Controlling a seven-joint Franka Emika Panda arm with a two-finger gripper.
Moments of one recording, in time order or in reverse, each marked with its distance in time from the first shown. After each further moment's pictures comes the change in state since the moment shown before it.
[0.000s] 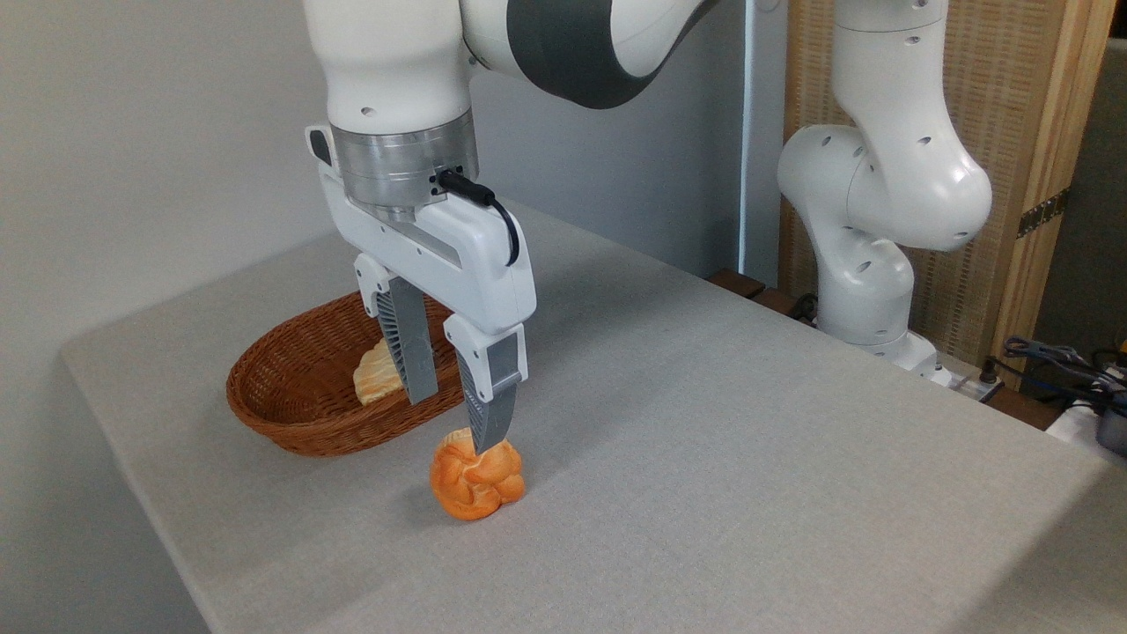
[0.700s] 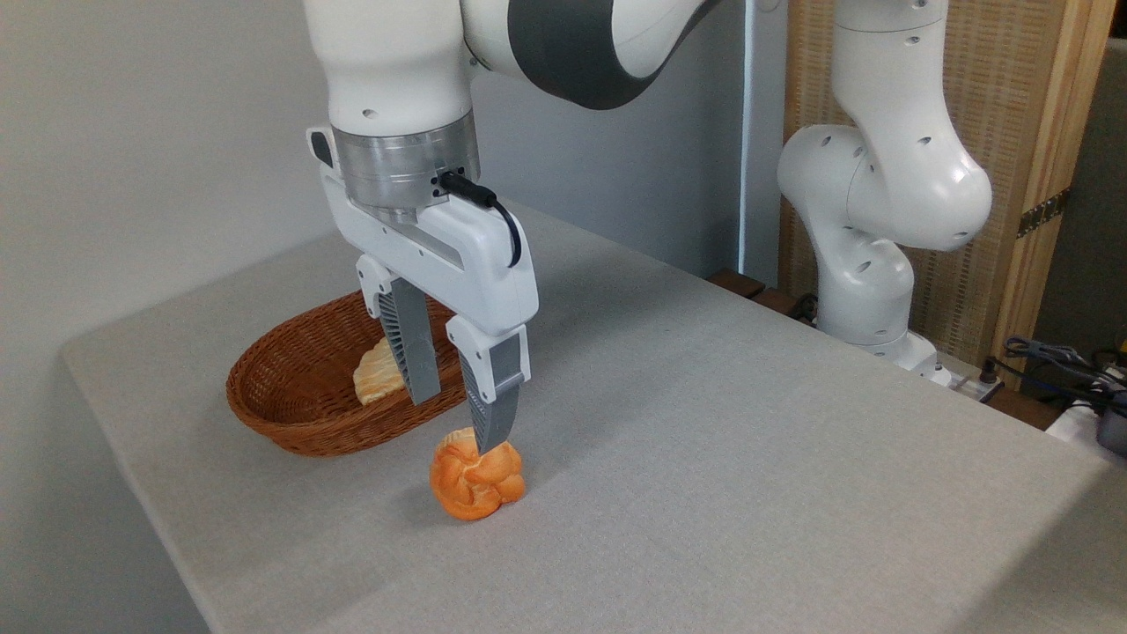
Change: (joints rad) arm 0.001 0.001 0.001 0.000 0.000 -0.008 0.000
